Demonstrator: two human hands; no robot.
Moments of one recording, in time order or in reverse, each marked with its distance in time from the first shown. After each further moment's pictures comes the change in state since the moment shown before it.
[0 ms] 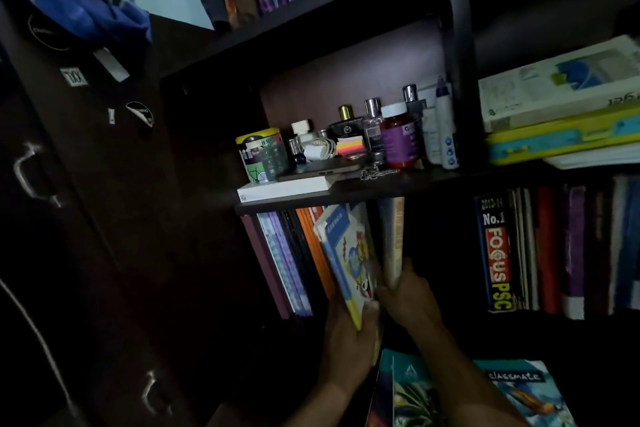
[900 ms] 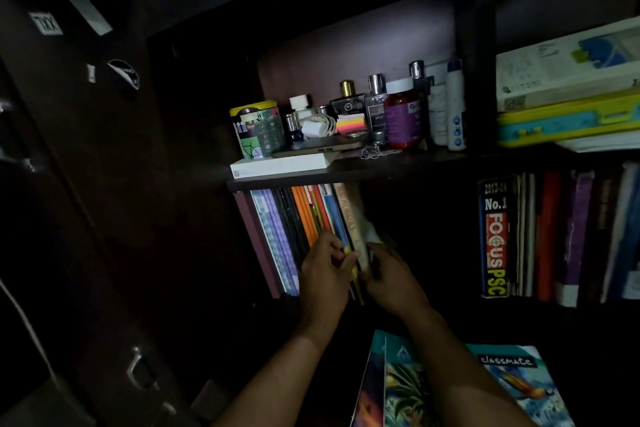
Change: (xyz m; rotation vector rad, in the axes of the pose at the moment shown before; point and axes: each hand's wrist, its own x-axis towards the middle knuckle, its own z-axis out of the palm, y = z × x) left_hand 0.066 -0.006 -0.009 0.041 0.244 0.308; right_hand 0.012 0.006 0.016 -0.073 -0.120 -0.181
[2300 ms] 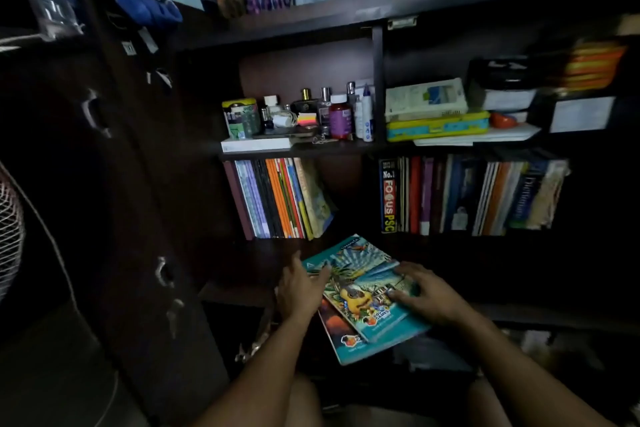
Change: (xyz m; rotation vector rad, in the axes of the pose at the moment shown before) left_hand -0.170 0.078 -0.051 0.340 -0.338 -0.414; right_hand -0.262 0.039 -0.165 -0.282 -0.184 0.068
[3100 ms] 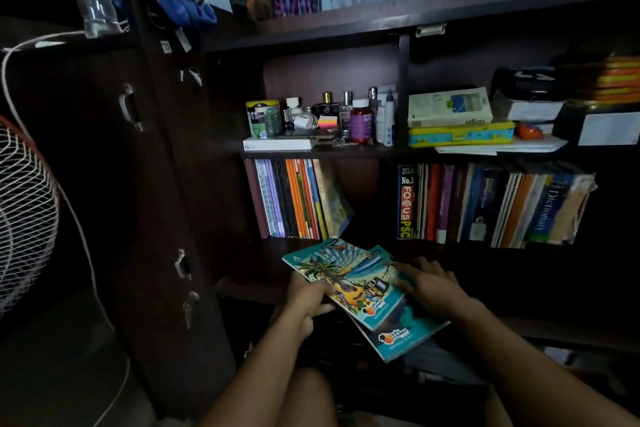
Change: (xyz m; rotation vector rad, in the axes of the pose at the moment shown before) left_hand -0.016 0.002 -0.028 -0.852 -0.174 -0.364; right_hand 0.042 -0.020 0.001 -0.442 -0.090 0.066
